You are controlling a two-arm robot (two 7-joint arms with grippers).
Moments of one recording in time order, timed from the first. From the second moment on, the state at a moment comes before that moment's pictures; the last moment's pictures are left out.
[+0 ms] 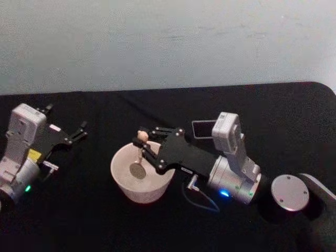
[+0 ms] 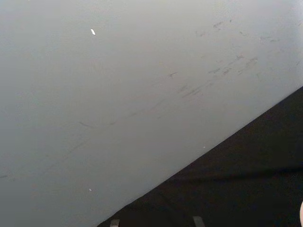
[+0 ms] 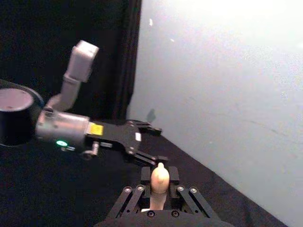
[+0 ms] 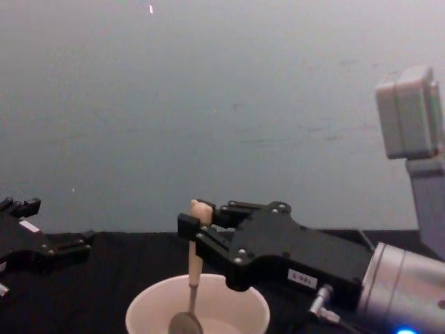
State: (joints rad) left arm -0.20 0.60 0.45 -1.41 -0.25 -0.12 0.03; right arm 0.31 0.28 -0.55 -1.32 0.29 -0.32 0.60
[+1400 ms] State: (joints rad) left arm -0.20 0.60 0.45 -1.41 -0.25 -0.12 0.03; right arm 0.23 0.35 -0.51 -1.41 0.32 -0.30 0.62
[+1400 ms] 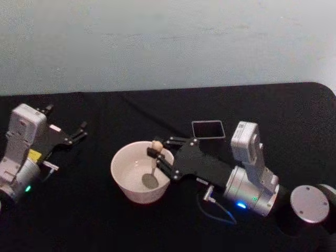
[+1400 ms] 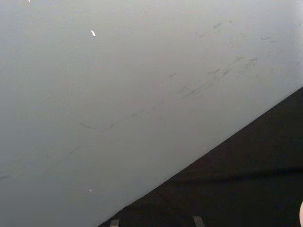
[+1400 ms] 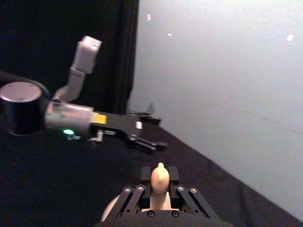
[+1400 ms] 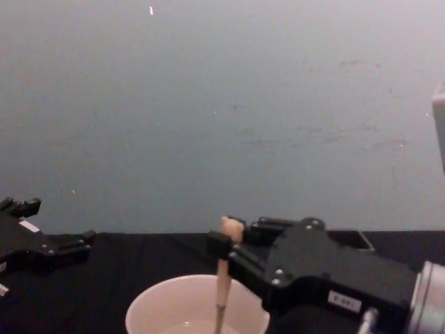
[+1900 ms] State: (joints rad) left arm -0.20 0.60 0.45 -1.41 -0.25 -0.12 0.03; right arm 0.28 0.28 -0.56 -1.36 0.30 -0.30 0.60
